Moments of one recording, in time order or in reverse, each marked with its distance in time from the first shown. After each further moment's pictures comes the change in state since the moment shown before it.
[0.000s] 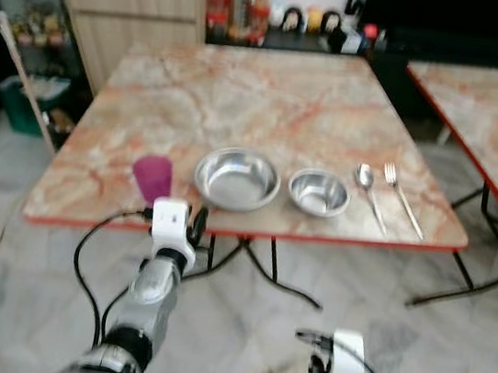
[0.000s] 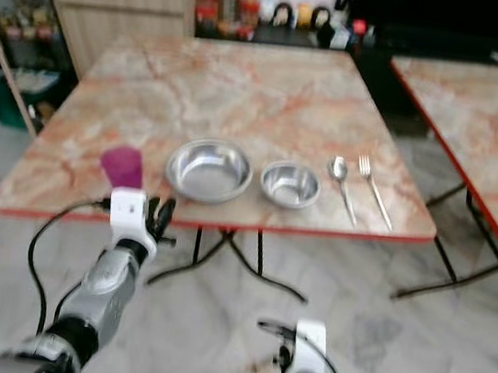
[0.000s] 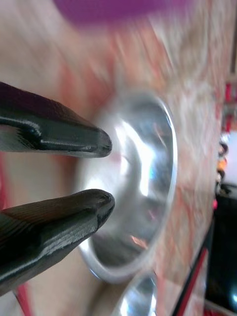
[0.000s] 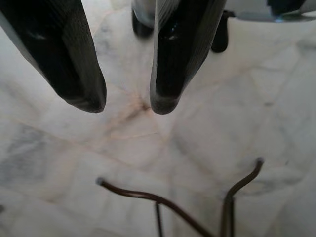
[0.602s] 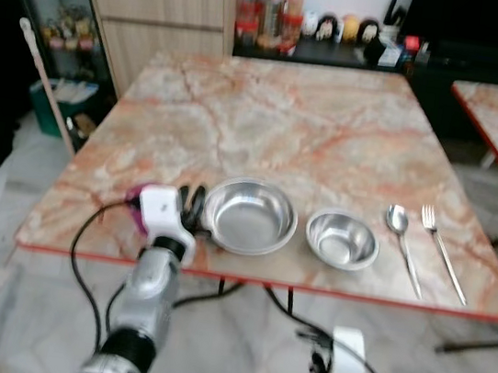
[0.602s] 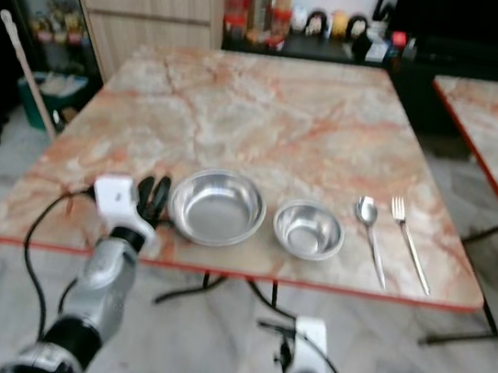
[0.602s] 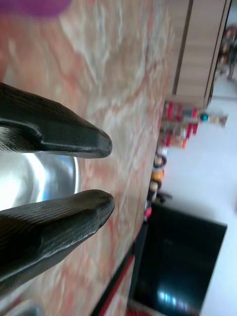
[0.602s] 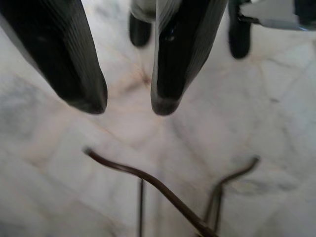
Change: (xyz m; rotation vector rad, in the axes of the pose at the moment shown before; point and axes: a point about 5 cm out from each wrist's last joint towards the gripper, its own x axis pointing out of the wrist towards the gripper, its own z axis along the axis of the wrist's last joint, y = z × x) left arm 0.002 -0.022 0.042 -0.092 -0.223 -0.088; right arm -0.003 -0.012 -0.002 -0.029 -0.011 -0.019
